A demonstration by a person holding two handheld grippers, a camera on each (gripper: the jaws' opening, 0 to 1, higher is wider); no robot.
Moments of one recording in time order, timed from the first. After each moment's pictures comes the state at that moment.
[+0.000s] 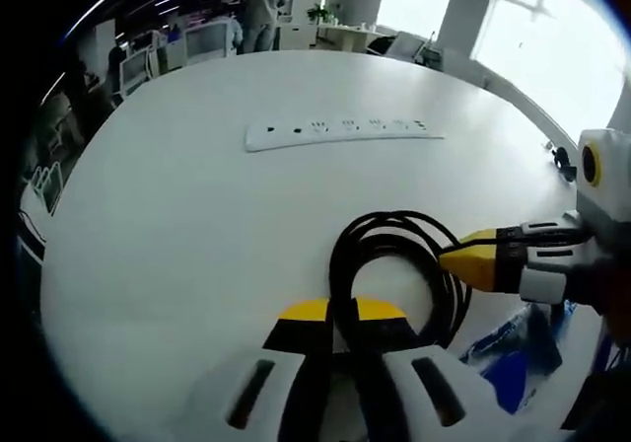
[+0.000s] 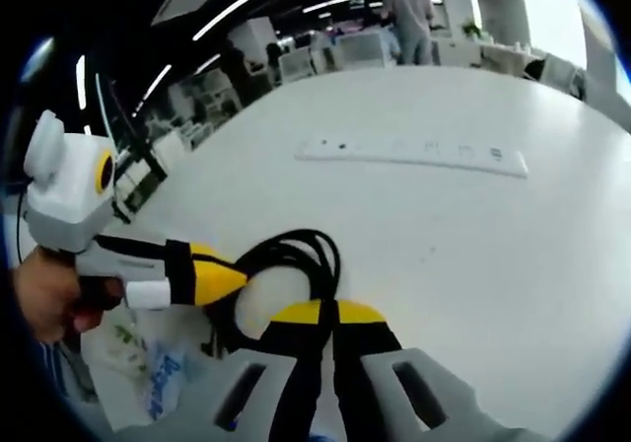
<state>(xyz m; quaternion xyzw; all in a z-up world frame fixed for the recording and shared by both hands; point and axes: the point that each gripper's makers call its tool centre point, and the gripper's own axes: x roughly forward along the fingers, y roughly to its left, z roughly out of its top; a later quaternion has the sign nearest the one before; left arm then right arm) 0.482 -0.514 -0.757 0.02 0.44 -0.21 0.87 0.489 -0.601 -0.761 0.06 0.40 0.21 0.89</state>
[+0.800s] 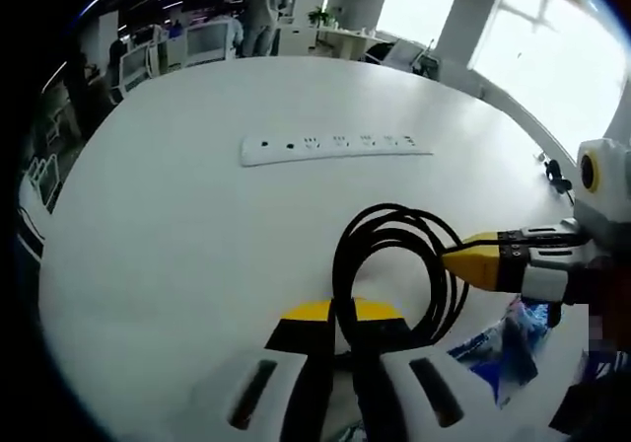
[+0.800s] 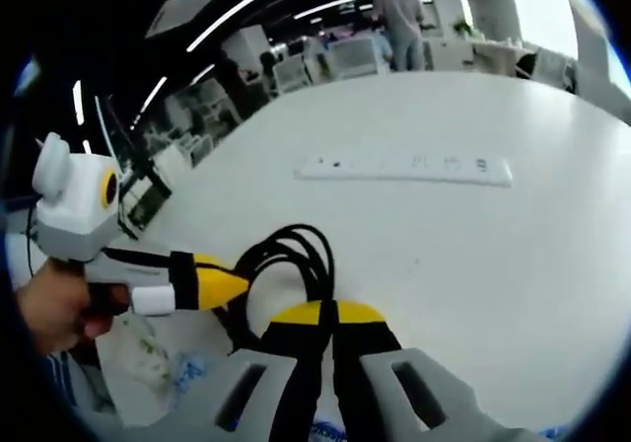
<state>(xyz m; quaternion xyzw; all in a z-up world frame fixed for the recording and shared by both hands) 0.479 -0.524 -0.736 -0.01 0.44 -0.22 0.87 0.482 -0.610 -0.735 0.09 0.39 0.21 0.89</state>
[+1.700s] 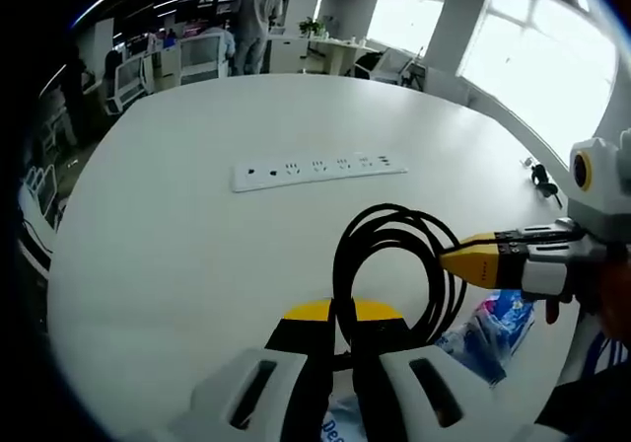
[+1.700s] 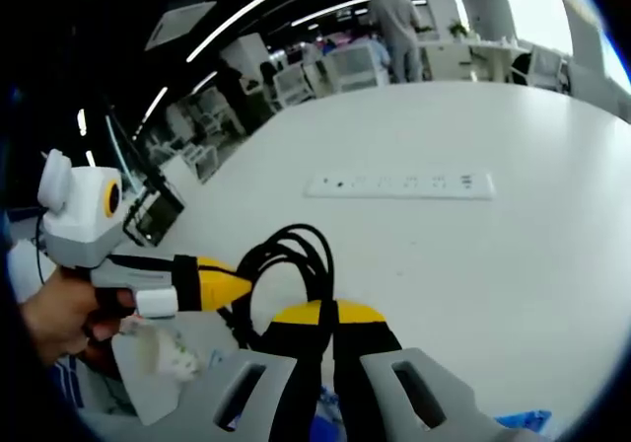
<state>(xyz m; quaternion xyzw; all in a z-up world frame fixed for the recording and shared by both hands) 0.464 -0.536 -0.689 -0.01 0.42 -0.24 0.88 0.453 -0.621 -0.682 0.11 0.38 0.21 0.89</state>
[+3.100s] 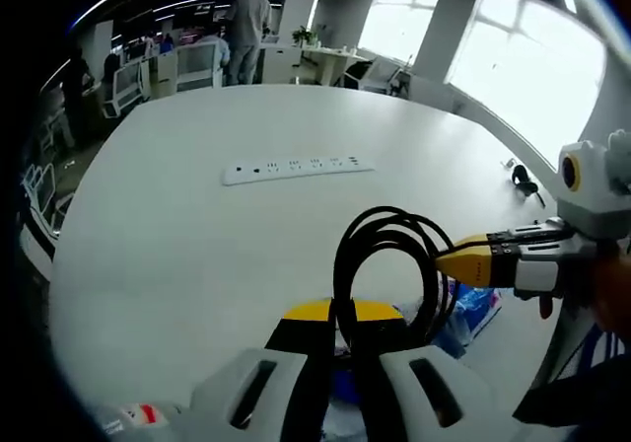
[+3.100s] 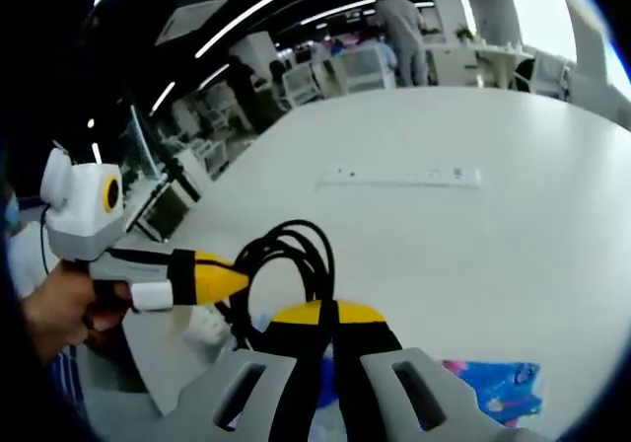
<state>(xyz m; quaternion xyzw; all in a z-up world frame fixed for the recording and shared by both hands) 0.402 -0.543 -0.660 -0.02 0.40 -0.26 0.88 0.392 -0.626 -0.655 0.09 0.38 0.22 0.89</state>
